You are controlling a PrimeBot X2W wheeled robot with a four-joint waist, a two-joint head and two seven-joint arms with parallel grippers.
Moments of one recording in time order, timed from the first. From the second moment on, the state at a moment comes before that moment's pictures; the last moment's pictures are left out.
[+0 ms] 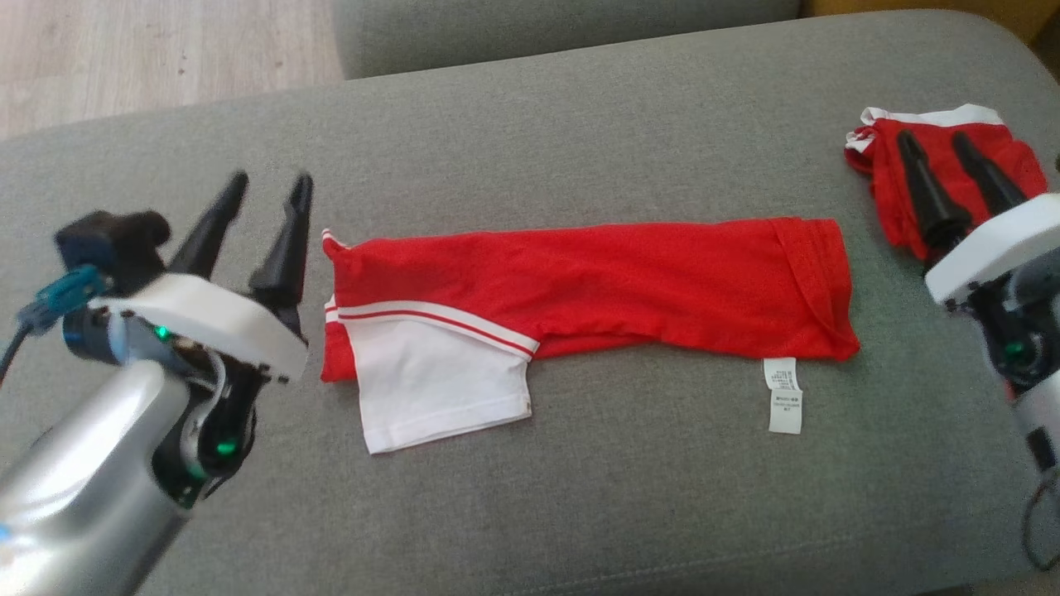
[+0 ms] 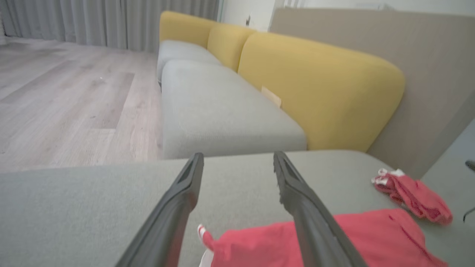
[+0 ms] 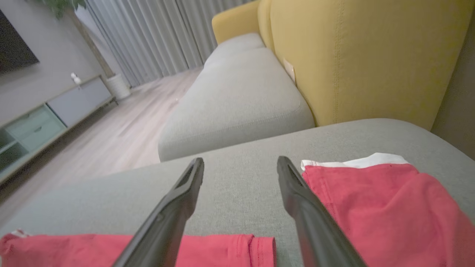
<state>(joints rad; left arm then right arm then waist) -0.56 0.65 -0.88 0.11 -1.04 0.28 -0.25 -0.61 -0.51 0.43 0.58 0.86 0.13 0.06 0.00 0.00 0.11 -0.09</state>
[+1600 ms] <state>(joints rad) -0.14 0.05 -0.18 0.18 -0.32 -0.12 -0.25 -0.42 -0.07 -0.24 0.74 0.14 0.13 -0.08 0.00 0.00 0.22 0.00</state>
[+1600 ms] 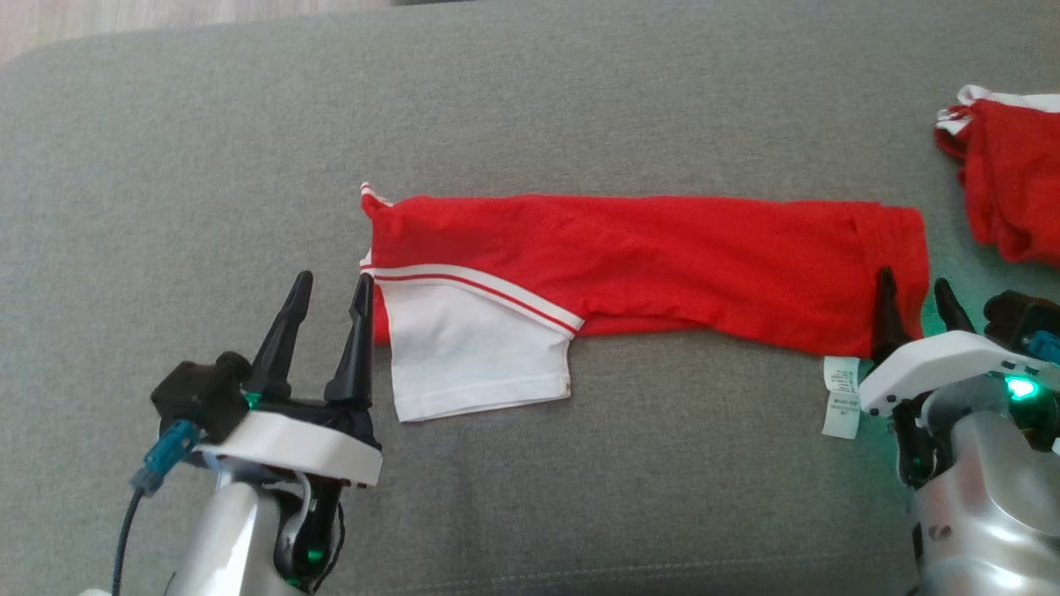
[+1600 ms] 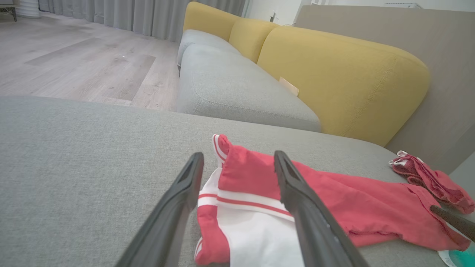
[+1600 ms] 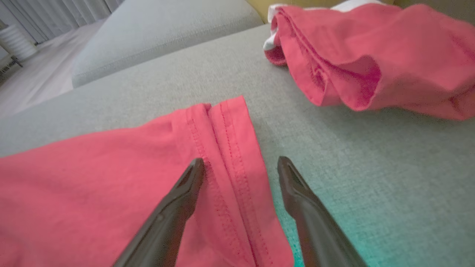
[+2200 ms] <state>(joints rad) -0.16 0.05 -0.19 0.19 -0.32 -0.12 -0.25 -0.56 -0.06 -0.23 0.96 0.15 0.13 -0.09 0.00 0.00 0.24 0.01</state>
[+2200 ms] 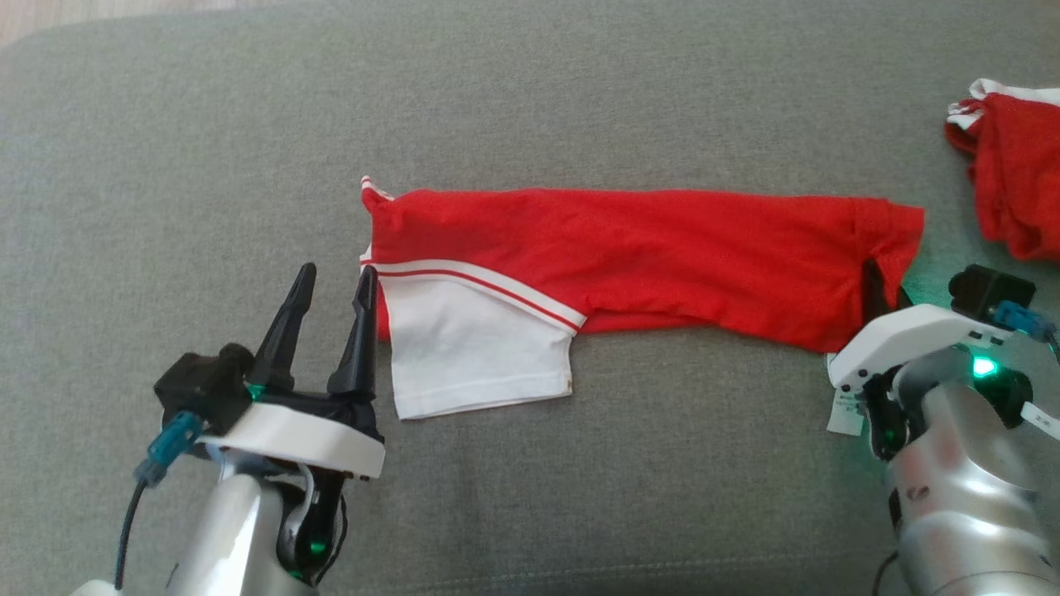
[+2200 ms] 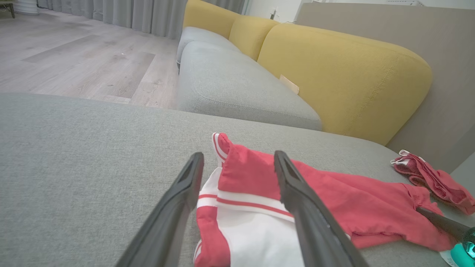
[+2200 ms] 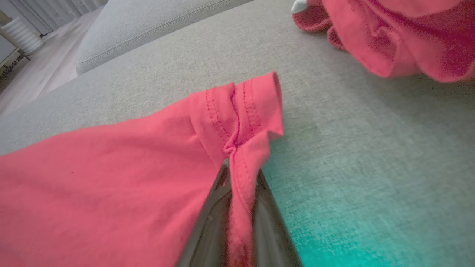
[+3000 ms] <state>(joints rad) -0.13 0.05 -0.19 0.20 -0.34 -0.12 -0.25 -0.56 -0.06 -0.27 0.86 0.06 0.13 -0.15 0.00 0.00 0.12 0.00</state>
